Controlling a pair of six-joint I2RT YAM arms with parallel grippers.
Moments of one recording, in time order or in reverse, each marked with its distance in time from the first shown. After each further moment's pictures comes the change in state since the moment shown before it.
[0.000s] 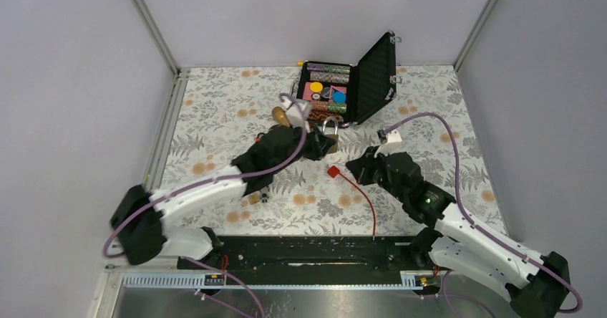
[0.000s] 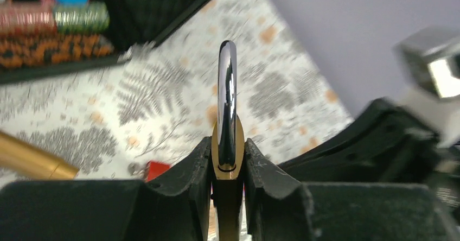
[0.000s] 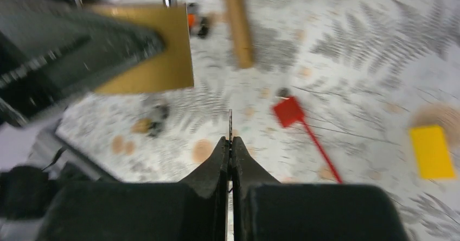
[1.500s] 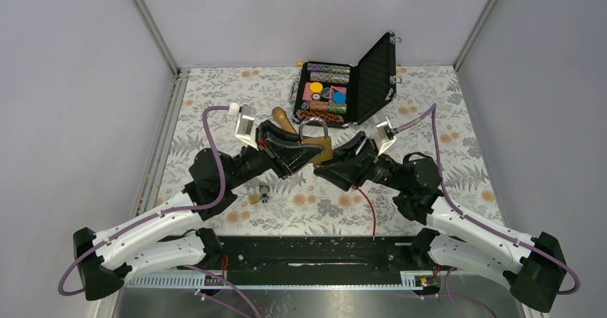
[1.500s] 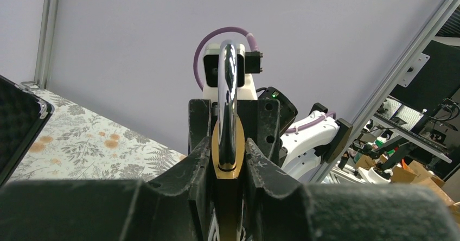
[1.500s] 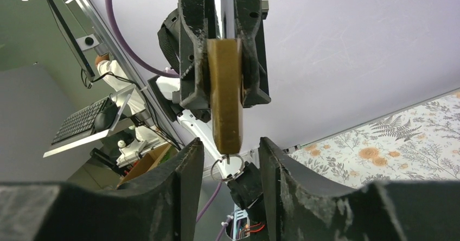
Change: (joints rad) left arm -0.056 -0.343 -0.063 0.292 0.323 -0.046; right arm 0.058 0.149 0.032 0.926 -0.587 0.177
